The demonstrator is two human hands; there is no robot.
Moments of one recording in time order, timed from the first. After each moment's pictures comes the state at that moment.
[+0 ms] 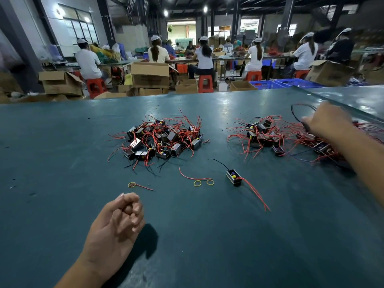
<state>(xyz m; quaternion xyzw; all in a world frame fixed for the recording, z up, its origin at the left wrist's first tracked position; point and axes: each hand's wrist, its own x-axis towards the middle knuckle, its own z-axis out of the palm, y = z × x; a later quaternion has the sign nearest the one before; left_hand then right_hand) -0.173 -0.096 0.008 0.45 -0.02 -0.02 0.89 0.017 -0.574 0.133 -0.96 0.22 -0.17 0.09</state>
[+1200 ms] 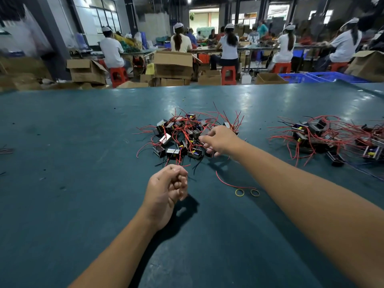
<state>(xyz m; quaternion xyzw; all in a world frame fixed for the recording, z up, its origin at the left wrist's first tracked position) -0.073 -0.089 0.008 0.55 -0.01 0.04 0.83 0.083 -0.249 0.056 -0.89 -0.09 0.04 0.44</state>
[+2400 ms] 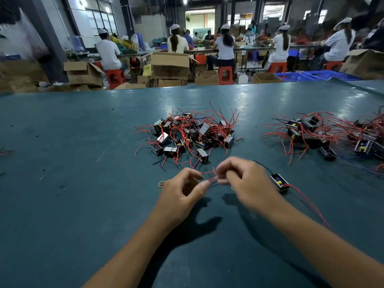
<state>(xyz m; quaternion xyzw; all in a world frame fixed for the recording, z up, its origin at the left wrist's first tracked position) -0.083 -0.108 -0.007 0.81 -0.15 0.13 0.55 -0.070 -0.297 0.038 -0.85 -0.16 -0.09 0.50</state>
